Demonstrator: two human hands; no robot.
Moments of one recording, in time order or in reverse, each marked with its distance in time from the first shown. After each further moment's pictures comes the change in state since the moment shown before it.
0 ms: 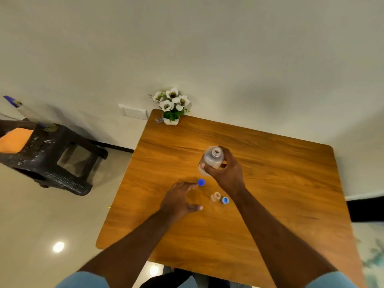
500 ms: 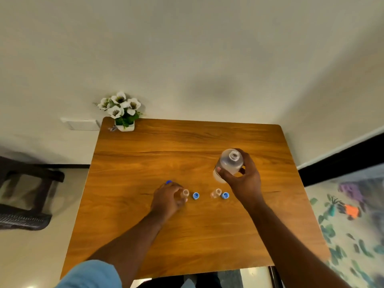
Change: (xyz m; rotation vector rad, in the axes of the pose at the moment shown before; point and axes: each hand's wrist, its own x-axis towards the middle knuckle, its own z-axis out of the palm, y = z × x) left_hand 0.039 0.028 0.053 0.071 -0.010 0.102; right_hand -0.061 0.023 -0.120 -0.017 0.317 0.090
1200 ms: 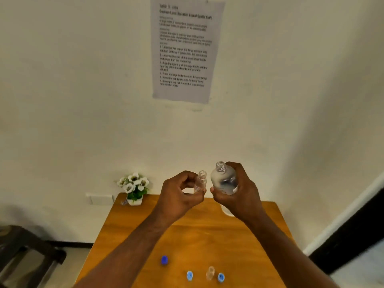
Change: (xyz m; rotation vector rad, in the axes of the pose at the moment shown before) left_hand -0.010 0.234 -0.202 -0.594 0.421 0.440; right_hand 0.052 -0.160 -0.099 -0.023 -0.049 -0.456
